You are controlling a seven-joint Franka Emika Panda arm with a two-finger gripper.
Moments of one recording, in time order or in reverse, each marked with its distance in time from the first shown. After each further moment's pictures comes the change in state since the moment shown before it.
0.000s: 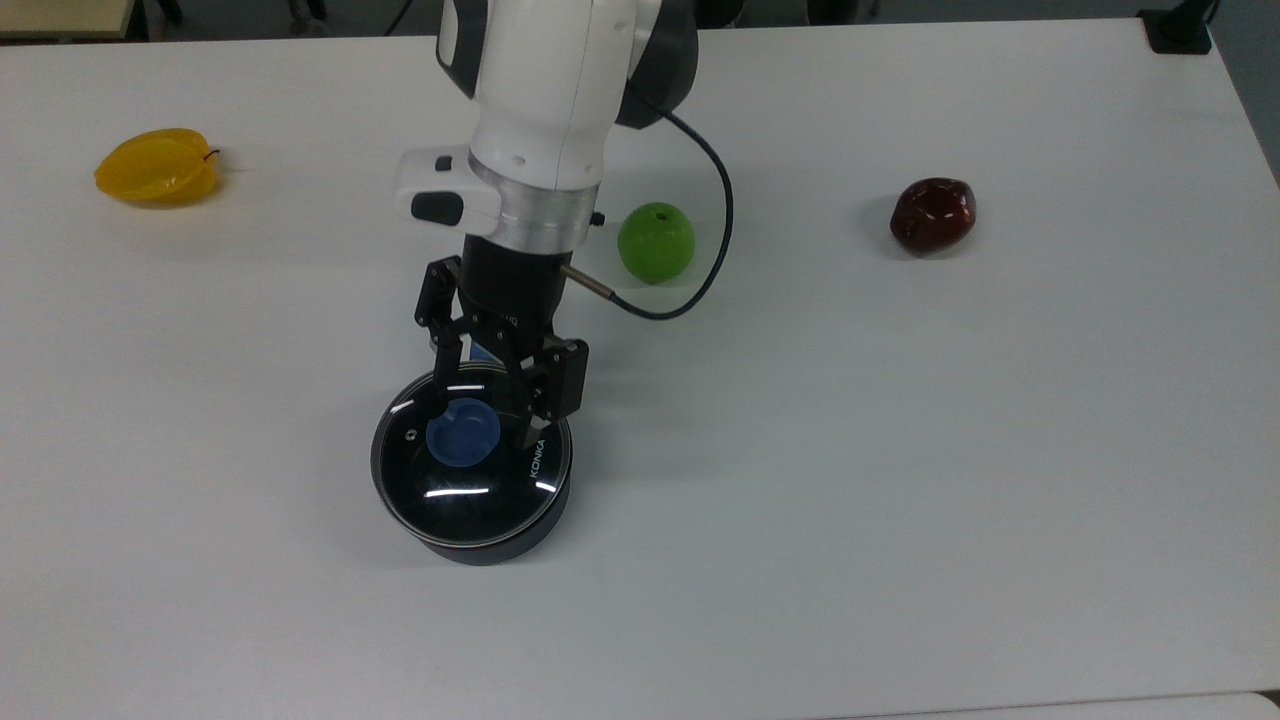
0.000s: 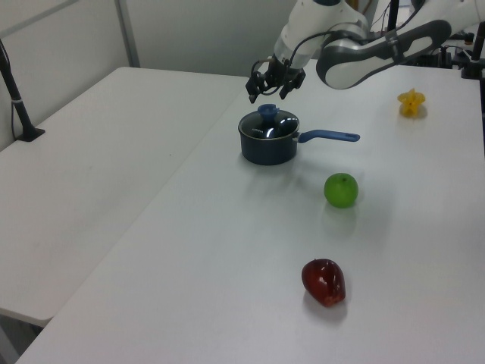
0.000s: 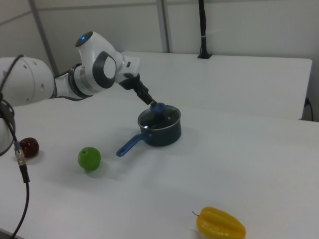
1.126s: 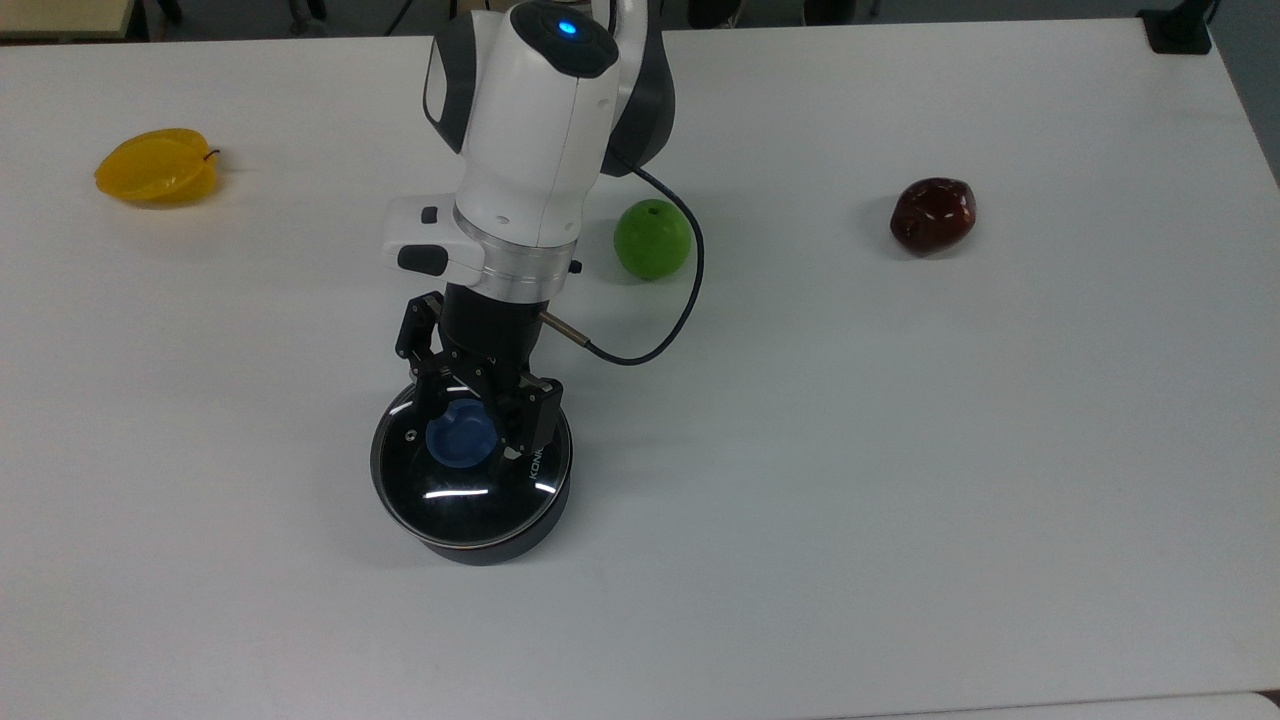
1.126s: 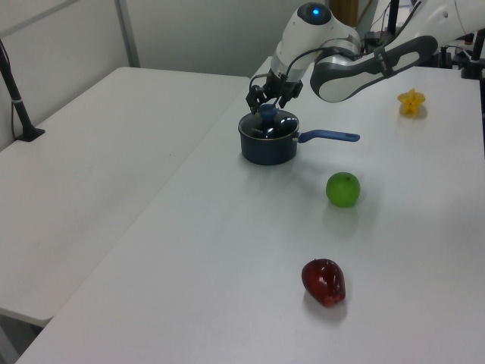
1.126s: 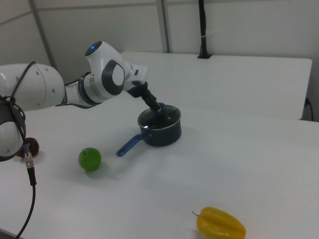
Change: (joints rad) arm -0.015 0.072 -0.013 0.038 -0.039 0.000 -0.002
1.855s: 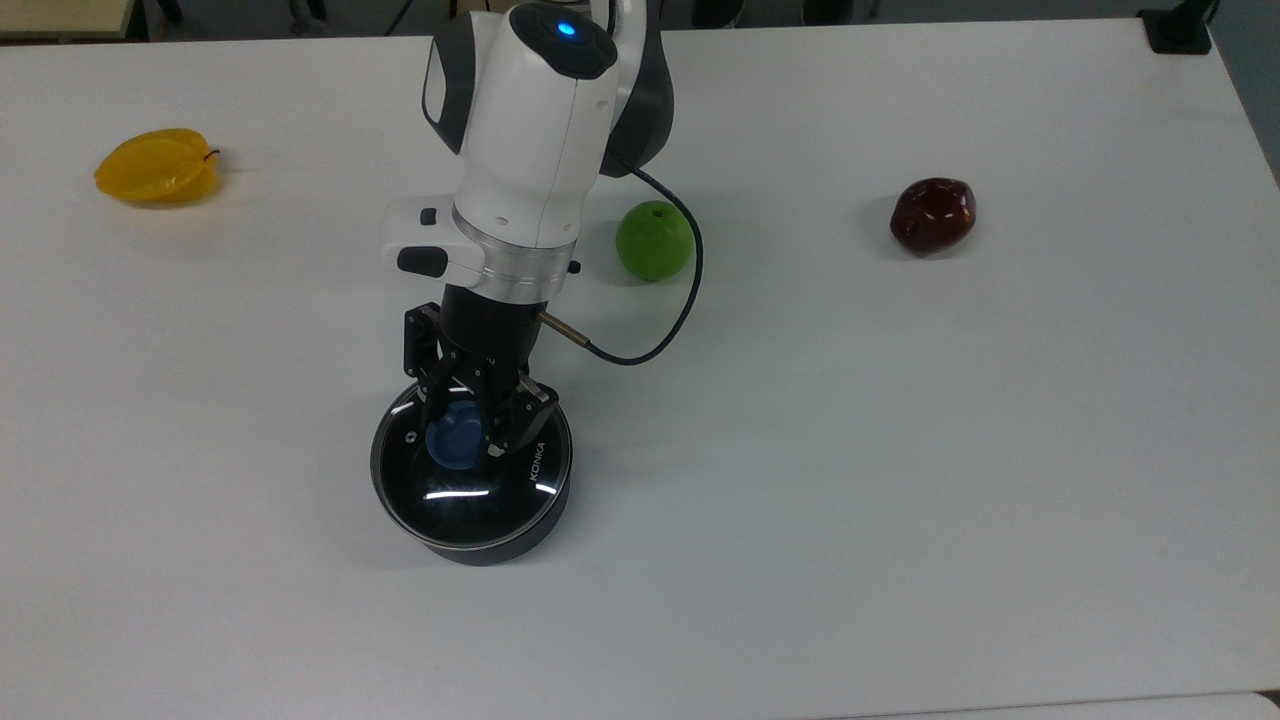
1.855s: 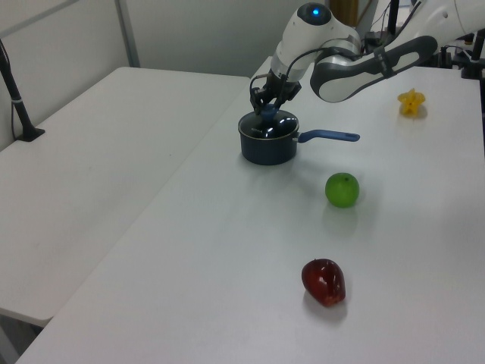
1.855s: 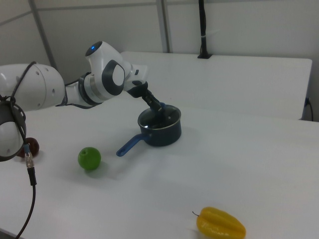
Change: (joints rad) arm 0.000 0.001 -0.001 0.001 -0.001 0.000 -0.017
